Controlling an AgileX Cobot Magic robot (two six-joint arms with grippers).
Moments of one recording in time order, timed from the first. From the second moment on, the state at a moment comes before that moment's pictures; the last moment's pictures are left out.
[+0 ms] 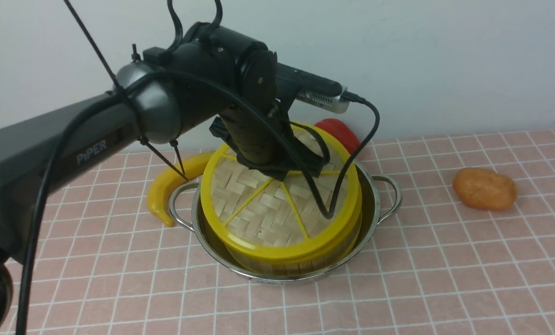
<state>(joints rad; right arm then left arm) 0.47 0.90 -1.64 0.18 1.24 0.17 -0.55 1.98 -1.69 0.13 0.97 -0.10</state>
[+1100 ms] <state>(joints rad) 0.47 0.90 -1.64 0.18 1.24 0.18 -0.55 2.02 -1.70 0.13 0.91 -0.11</state>
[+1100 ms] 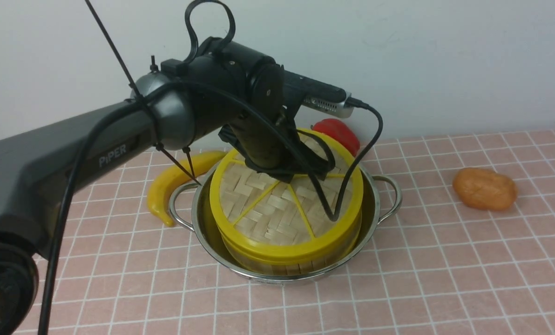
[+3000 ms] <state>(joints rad) 0.47 0.72 -1.11 -0.11 0.89 0.09 -0.58 1.29 -2.16 0.16 1.21 0.07</state>
